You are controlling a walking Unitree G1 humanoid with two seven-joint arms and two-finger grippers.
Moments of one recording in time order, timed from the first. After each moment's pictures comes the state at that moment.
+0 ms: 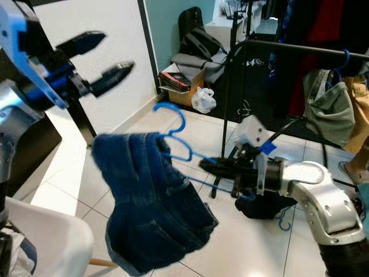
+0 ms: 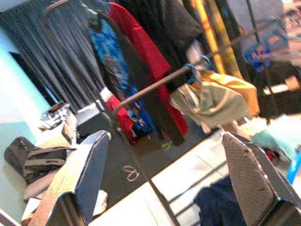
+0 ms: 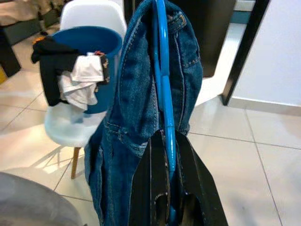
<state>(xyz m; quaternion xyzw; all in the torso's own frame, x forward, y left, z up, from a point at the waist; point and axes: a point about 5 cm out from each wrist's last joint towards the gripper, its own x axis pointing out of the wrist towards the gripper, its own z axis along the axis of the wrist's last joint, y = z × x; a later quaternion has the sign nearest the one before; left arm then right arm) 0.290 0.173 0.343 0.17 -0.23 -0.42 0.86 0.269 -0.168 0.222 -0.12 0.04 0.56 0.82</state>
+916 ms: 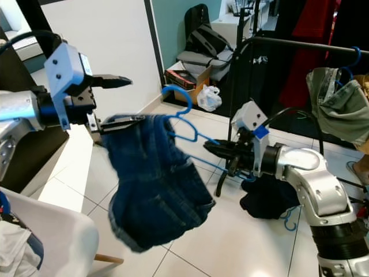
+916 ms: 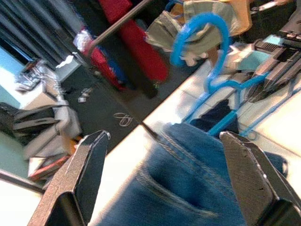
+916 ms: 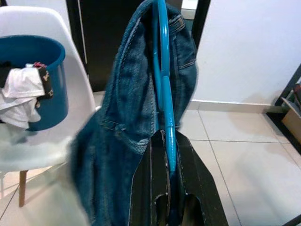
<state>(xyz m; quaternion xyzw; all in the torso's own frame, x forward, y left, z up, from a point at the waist) 0.309 0.170 0.313 0.24 -0.13 -0.42 0.87 0.303 -0.175 0.235 -0.13 0.00 0.45 0.88</state>
